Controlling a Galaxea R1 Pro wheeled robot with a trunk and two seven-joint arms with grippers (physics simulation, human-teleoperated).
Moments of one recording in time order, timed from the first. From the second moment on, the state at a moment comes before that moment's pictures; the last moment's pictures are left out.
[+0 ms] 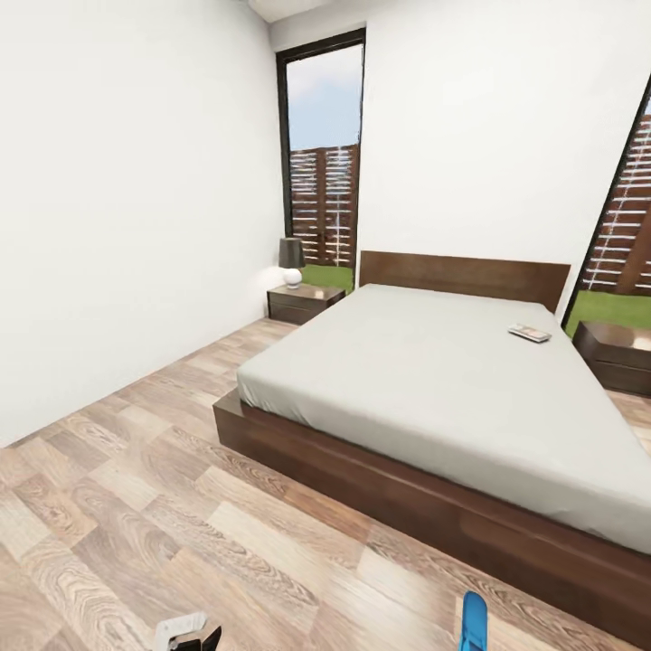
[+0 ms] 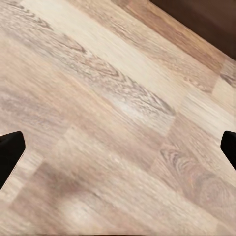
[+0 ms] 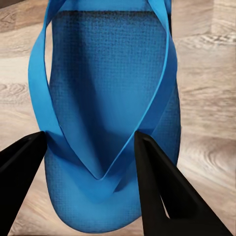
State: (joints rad) left arm -0.25 0.05 0.26 -0.41 0.04 -0.15 -0.33; right arm -0.22 -0.19 -0.15 -0.23 -0.46 -0.01 0.55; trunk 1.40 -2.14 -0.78
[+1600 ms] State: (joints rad) left arm -0.25 0.05 0.26 -0.40 0.04 -0.19 -0.32; right arm -0.22 -0.15 -0.15 -0.23 -0.14 -0.02 0.20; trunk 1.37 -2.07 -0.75
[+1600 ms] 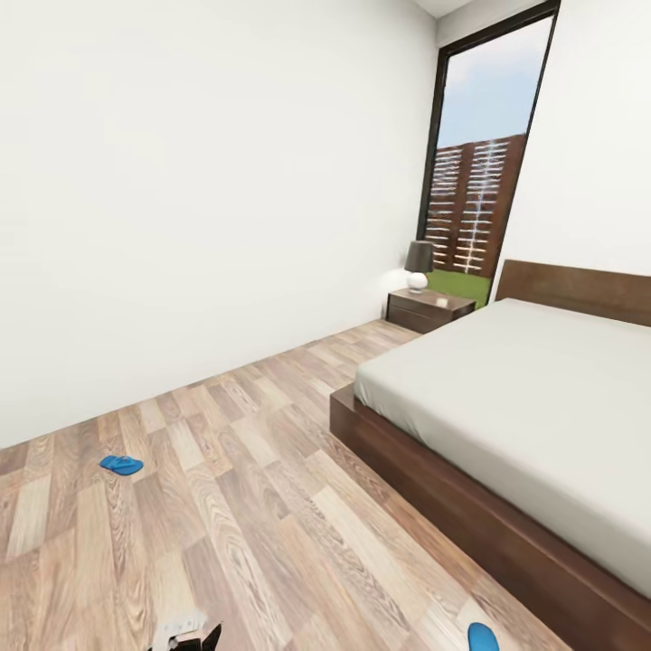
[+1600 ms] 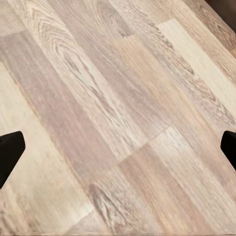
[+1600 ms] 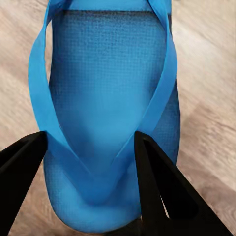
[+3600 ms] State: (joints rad) left arm -0.25 0.05 0.25 -0.33 0.03 -0.19 -0.32; right arm -0.22 -0.15 -0.16 -0.17 -0.16 -0.02 0.56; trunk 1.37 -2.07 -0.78
